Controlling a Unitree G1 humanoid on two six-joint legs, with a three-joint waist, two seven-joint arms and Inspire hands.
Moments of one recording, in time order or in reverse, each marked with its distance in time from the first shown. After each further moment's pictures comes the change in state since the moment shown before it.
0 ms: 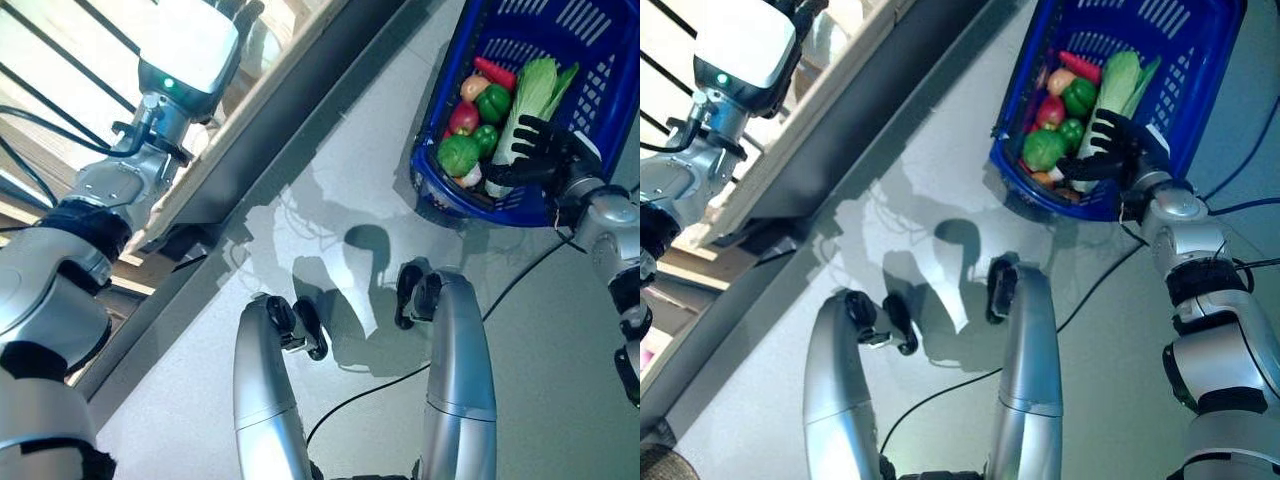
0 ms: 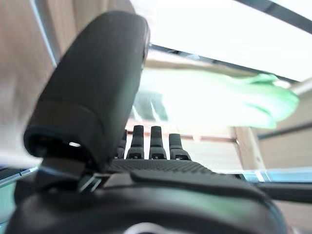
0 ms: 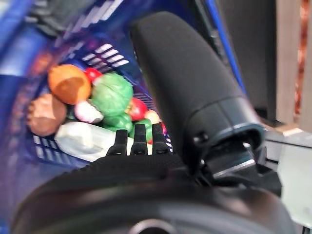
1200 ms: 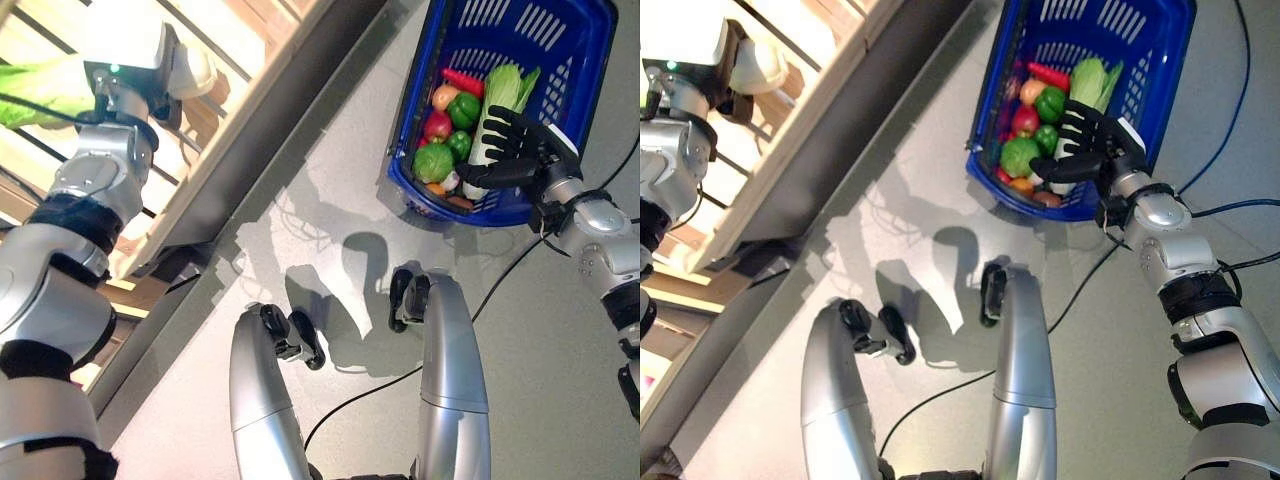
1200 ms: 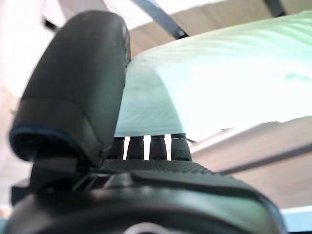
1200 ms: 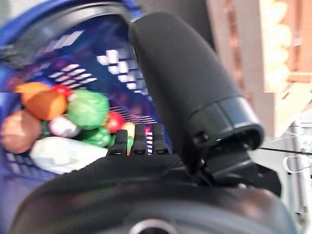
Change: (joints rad) left arm 0.031 -0.006 0.180 0.099 -0.198 0.109 -0.298; right arm 0.094 -0.016 -0.039 -0.236 0.033 -0.066 0.002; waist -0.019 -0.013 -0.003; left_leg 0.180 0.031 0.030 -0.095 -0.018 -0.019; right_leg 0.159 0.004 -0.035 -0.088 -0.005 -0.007
